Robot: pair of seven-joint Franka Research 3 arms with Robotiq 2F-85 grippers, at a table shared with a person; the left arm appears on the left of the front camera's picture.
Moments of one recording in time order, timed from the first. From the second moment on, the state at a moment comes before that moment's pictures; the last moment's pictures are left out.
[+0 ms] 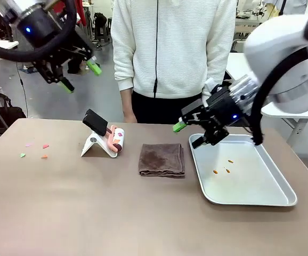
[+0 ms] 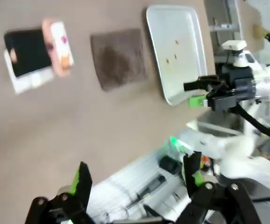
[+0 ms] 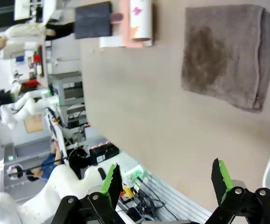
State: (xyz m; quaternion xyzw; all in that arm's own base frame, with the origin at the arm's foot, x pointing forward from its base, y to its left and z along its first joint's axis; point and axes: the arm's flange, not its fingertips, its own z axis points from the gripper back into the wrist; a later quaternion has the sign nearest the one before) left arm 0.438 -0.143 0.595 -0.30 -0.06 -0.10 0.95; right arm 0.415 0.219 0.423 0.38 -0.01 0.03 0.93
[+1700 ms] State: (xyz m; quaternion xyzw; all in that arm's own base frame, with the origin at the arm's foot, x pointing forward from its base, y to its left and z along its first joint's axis) left arm 0.492 -0.127 0.400 -0.15 -0.08 -0.02 0.99; right arm 0.491 0.268 0.349 0.19 0.01 -0.08 0.98
